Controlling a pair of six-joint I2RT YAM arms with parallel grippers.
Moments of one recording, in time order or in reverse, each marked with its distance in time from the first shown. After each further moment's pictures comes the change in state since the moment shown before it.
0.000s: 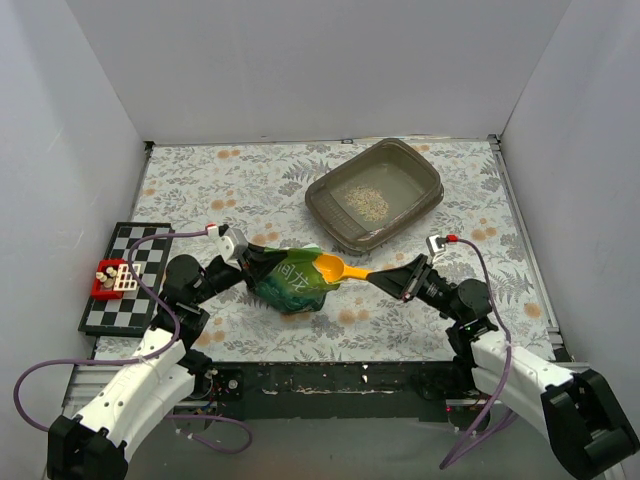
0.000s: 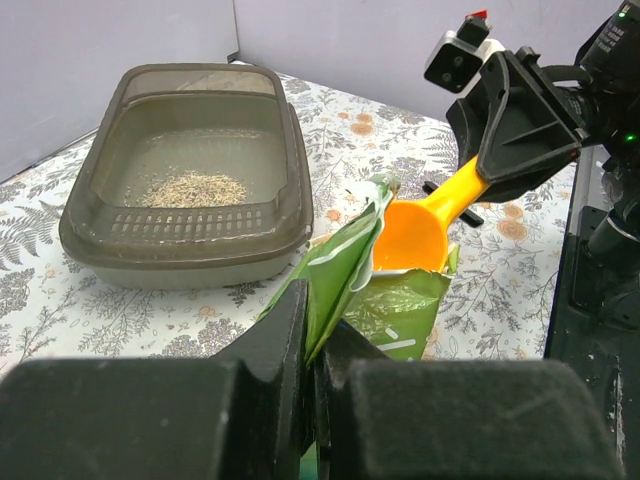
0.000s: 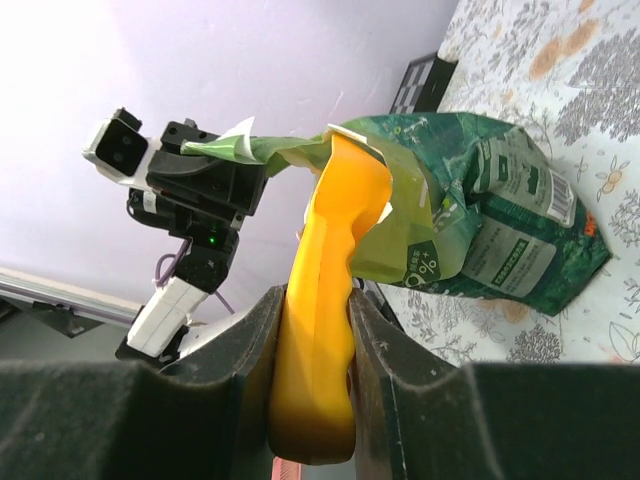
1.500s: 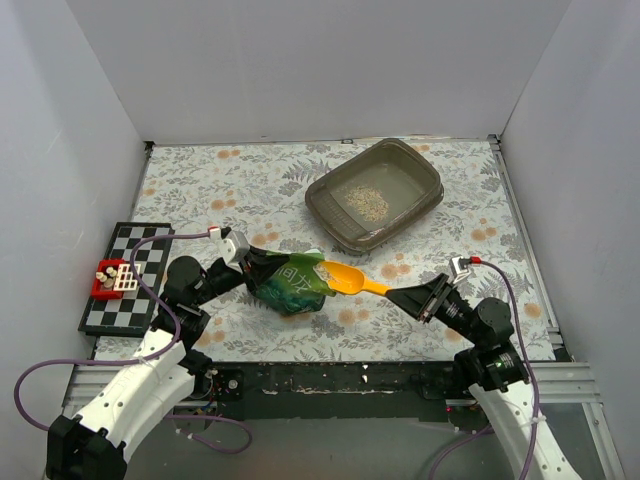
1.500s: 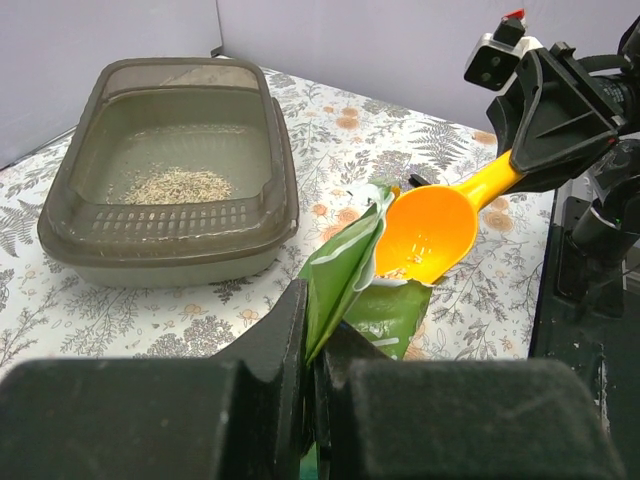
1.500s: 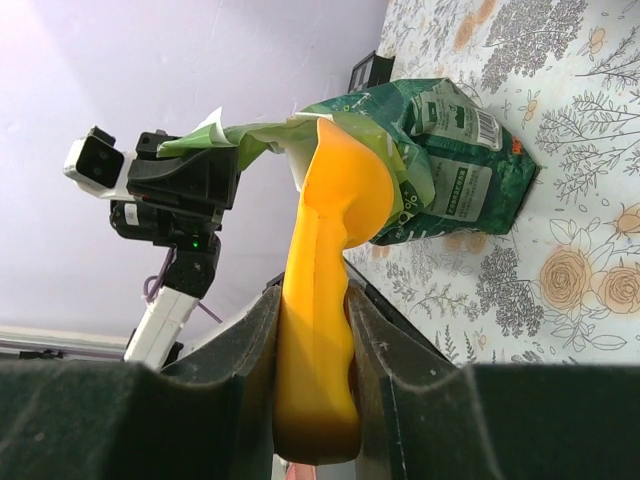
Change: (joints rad) left arm -0.004 -0.006 -0.011 -0.002 0.010 0.000; right arm -0.132 -0.864 0.027 -1.056 -0.010 -0.019
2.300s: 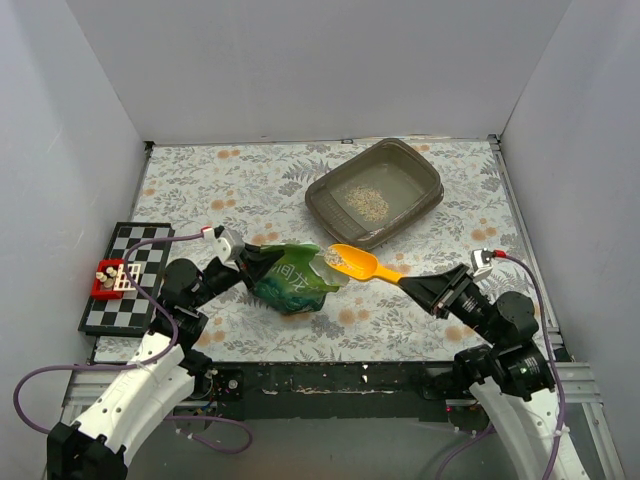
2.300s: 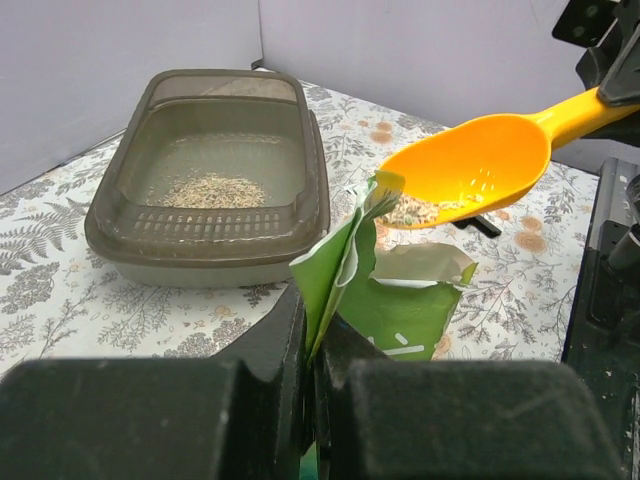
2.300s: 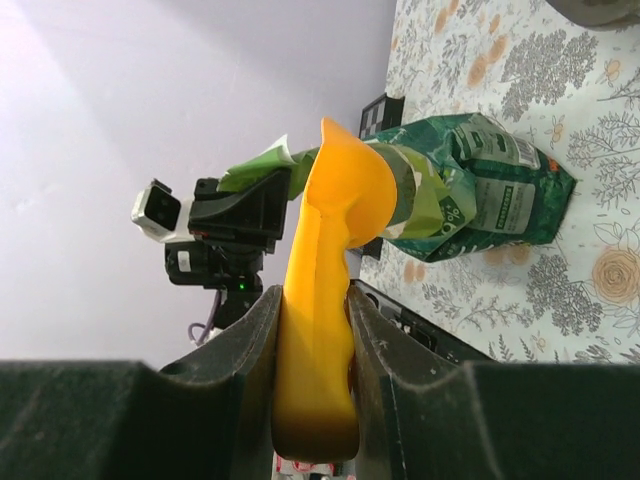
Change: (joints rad) left arm 0.000 -0.034 0.000 -0.010 -0.073 0.000; right arm 0.000 0.063 0.295 -0.278 0.104 0.027
